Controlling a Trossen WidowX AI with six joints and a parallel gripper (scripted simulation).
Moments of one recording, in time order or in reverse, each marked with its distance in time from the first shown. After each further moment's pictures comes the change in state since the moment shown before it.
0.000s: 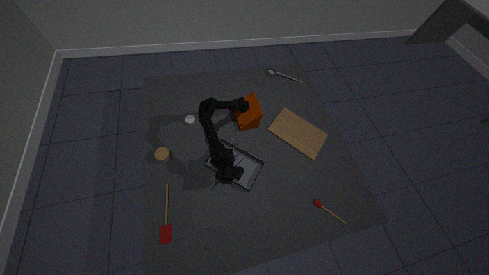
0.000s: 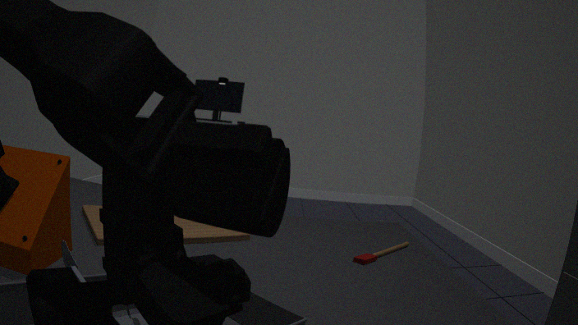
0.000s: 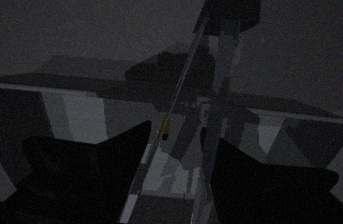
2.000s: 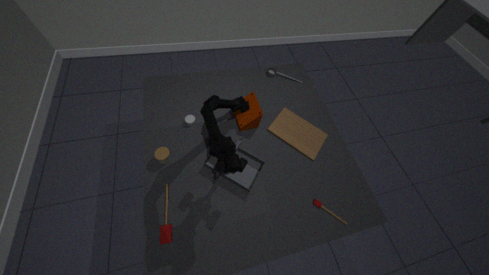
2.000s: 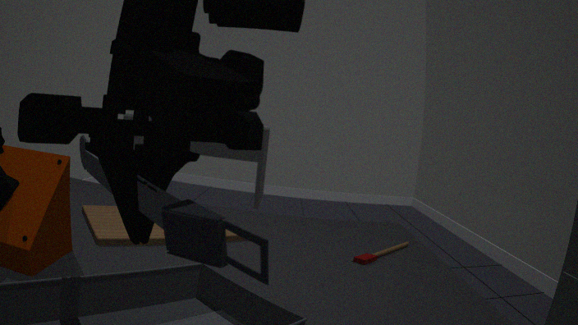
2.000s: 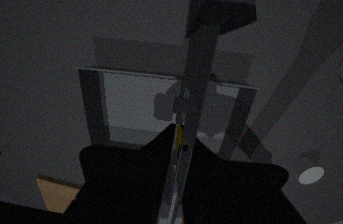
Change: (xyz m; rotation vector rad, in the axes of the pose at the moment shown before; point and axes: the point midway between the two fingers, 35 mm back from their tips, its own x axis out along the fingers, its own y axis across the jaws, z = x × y) arm -0.127 0.000 0.002 -0.009 0.010 0.015
